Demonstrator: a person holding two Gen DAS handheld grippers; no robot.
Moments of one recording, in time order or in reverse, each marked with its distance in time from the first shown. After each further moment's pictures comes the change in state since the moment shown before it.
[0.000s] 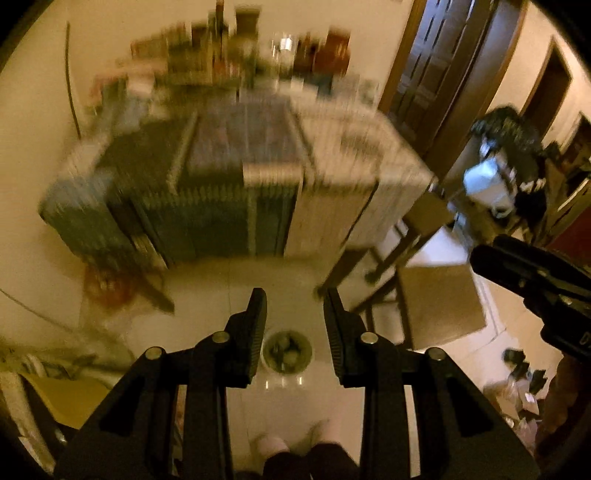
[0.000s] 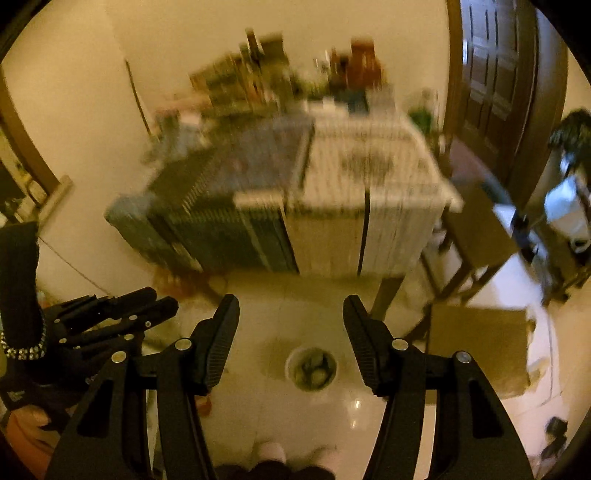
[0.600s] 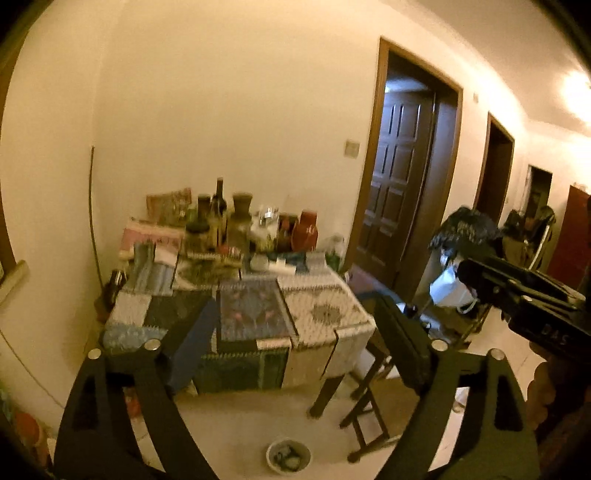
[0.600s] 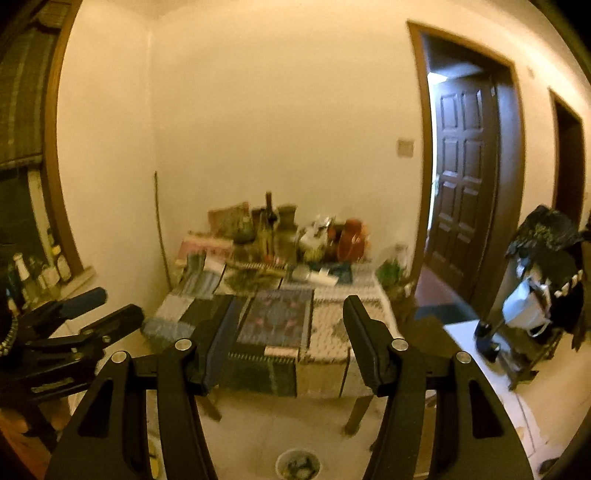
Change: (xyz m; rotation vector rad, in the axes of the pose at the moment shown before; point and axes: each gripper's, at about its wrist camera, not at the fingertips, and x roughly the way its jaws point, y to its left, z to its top) left arm -0.237 0.018 0.035 0.070 -0.549 -0.065; right arm -0.165 0.081 0.040 -0.059 -0.494 -0.130
